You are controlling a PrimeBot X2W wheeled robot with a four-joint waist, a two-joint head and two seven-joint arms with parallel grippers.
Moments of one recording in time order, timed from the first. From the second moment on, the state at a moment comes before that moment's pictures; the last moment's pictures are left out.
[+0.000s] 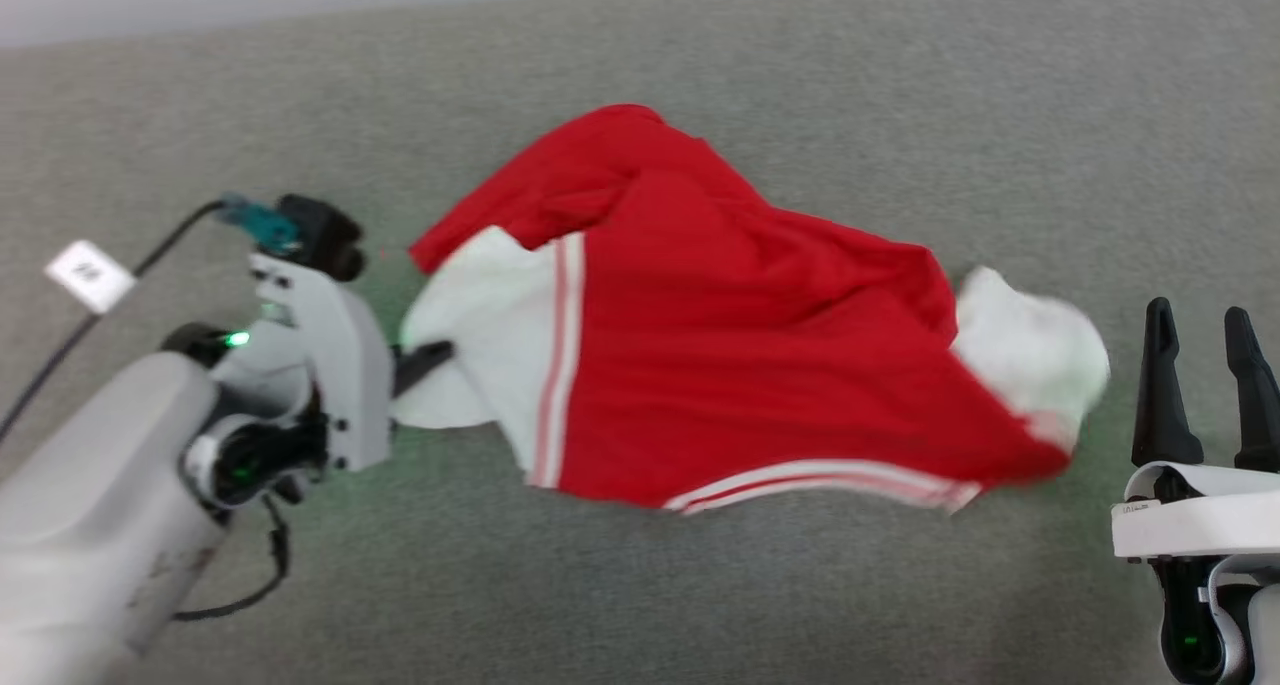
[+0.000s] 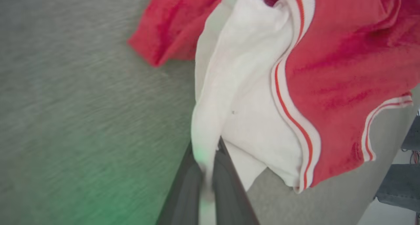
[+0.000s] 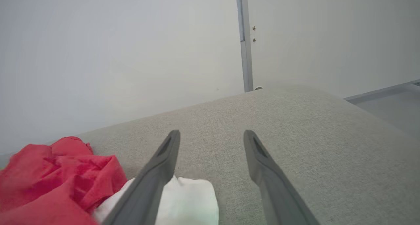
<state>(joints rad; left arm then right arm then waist) -0.82 0.65 -0.79 0.38 -1.14 -0.12 0.54 -0.22 -0.11 -0.12 0.13 0.38 0.13 -0.26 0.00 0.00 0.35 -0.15</state>
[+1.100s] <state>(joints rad) -0.55 0.72 -0.70 0.31 -1.02 0.07 0.03 -0.19 -0.48 0.20 0.12 0.38 0.13 -0.25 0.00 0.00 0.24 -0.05</state>
